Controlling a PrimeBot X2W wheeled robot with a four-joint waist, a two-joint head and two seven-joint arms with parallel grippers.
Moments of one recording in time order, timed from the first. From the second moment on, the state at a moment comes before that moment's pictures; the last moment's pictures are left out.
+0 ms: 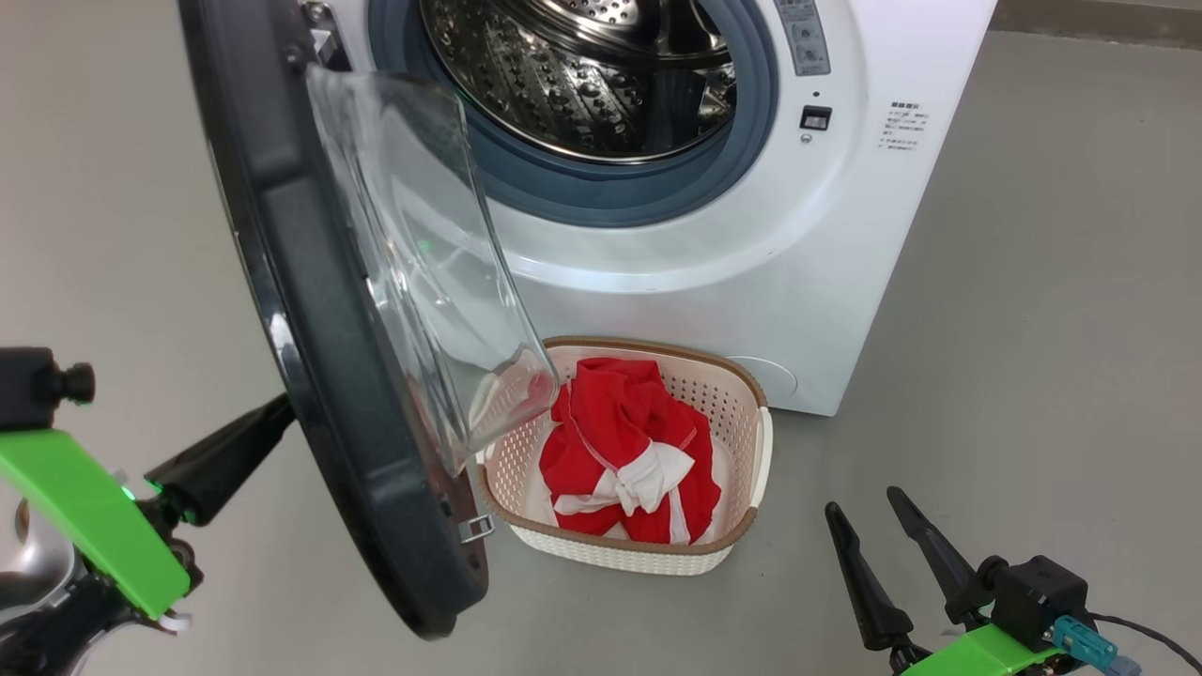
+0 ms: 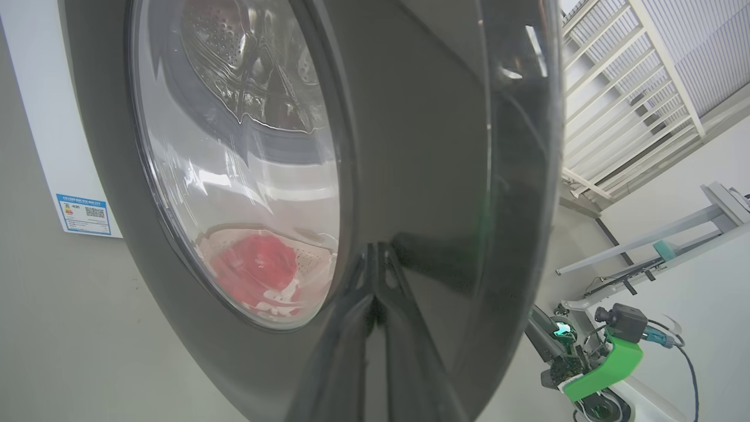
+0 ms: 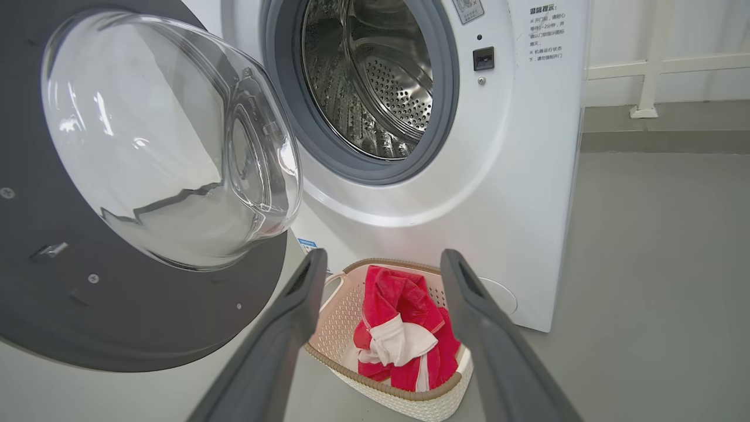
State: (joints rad) left arm -0.39 0.74 -0.34 -0.04 -1.43 -0.12 0.33; right arm 0.02 -0.08 0.17 0.23 0.40 0.12 -0.26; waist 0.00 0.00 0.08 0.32
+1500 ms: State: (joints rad) left arm -0.03 0.58 -0.42 0.29 -1.37 -0.12 -0.25; right arm 0.04 -0.08 0.18 0.25 0.41 0.12 -0.26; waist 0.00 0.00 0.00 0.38
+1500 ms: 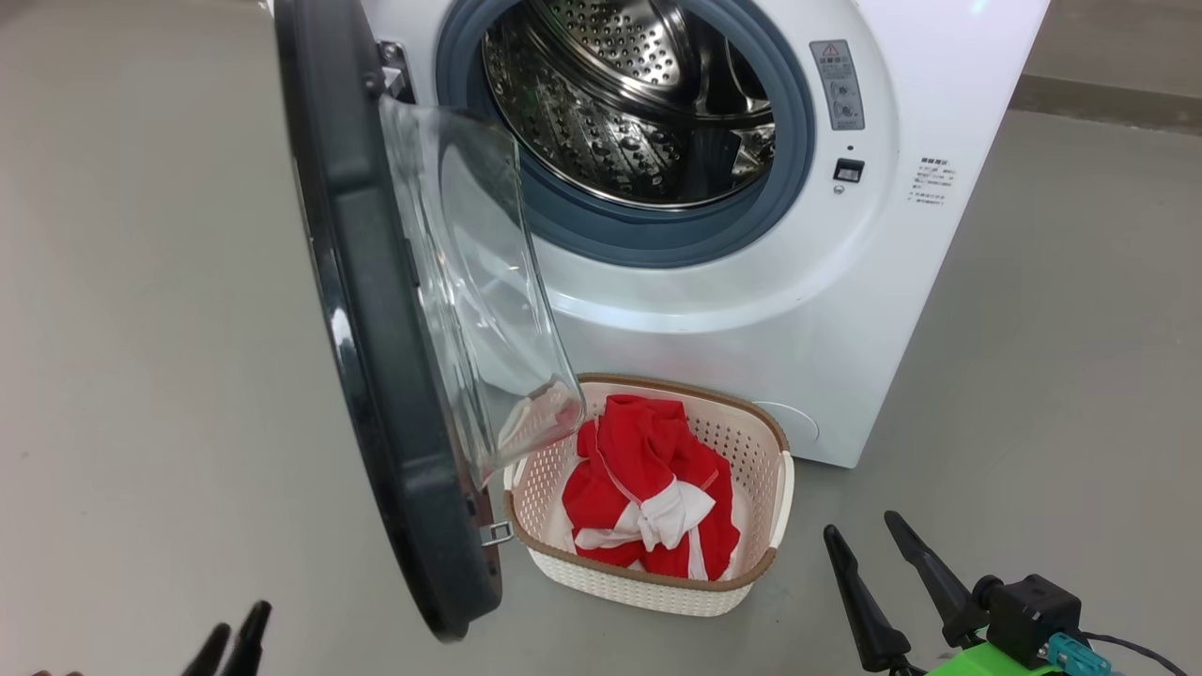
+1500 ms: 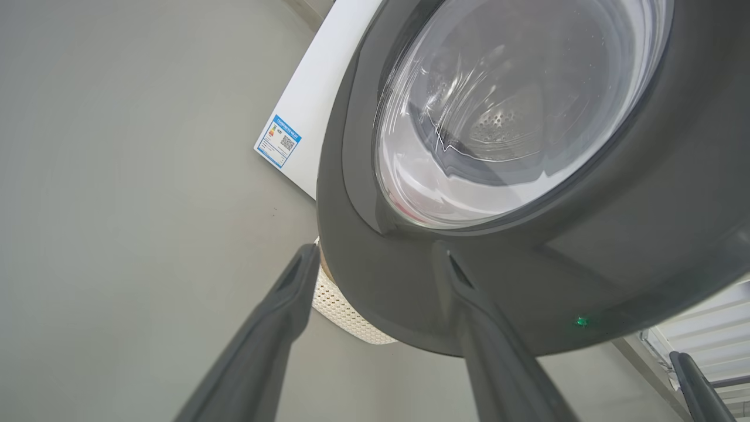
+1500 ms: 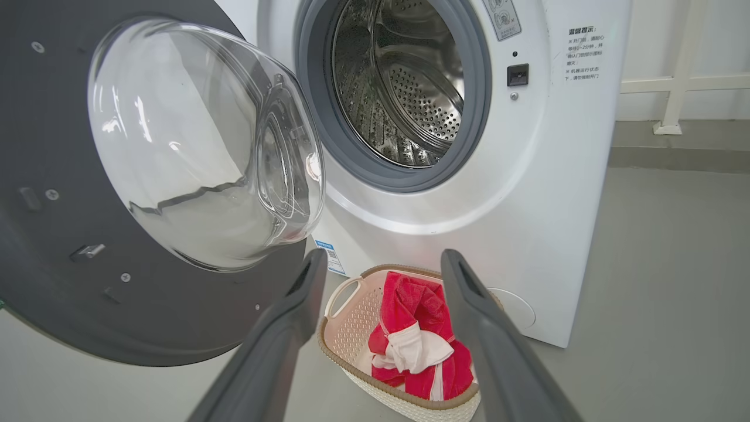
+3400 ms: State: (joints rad) left arm 0.13 0.10 0.15 0.20 -0.18 -0.13 -0.25; right arm 0.10 -0.08 0.08 0.23 0.42 0.12 -0.26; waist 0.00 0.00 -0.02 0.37
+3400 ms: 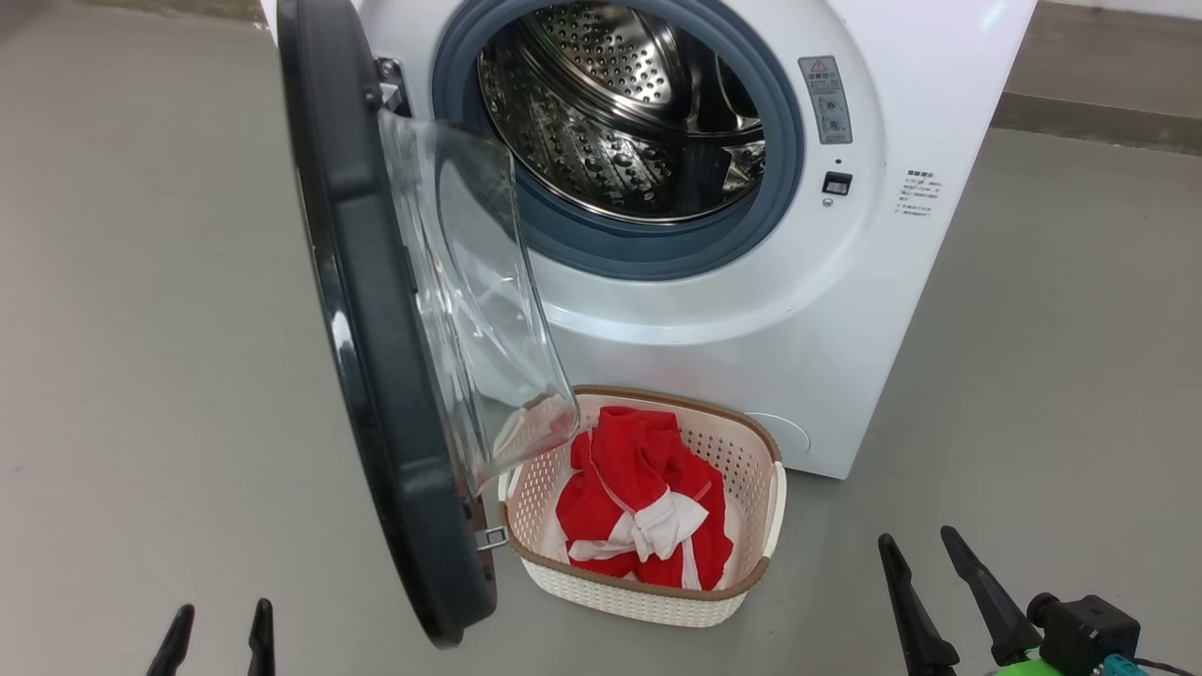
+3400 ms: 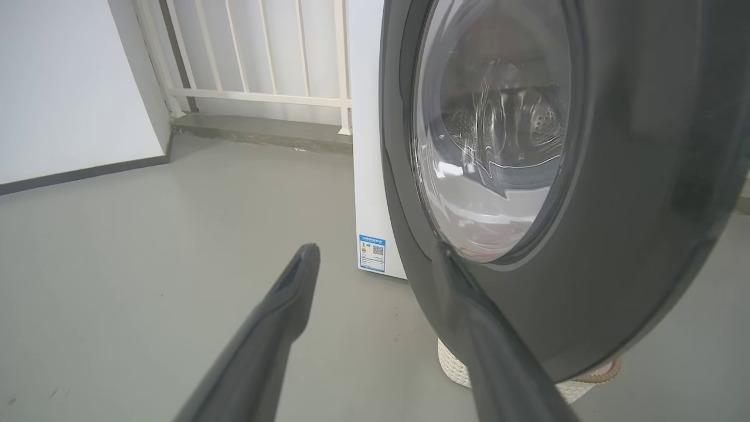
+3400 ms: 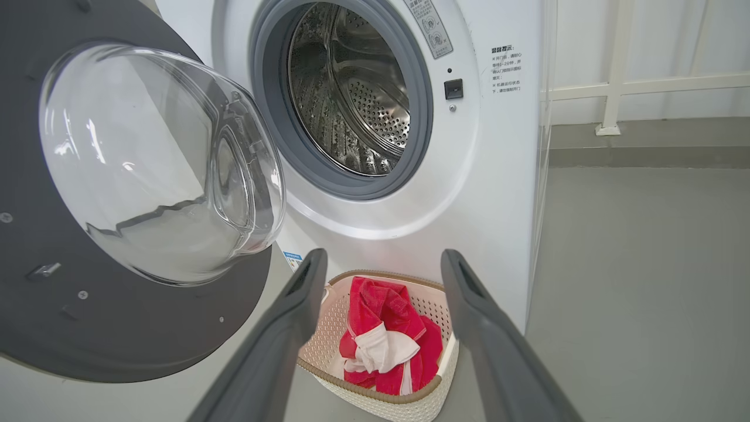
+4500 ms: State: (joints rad) left arm -0.01 0.50 -0.03 0.01 -1.65 -0.12 0.06; right arm 0.10 -0.07 0.09 0.23 0.42 0.12 -0.26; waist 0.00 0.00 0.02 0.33
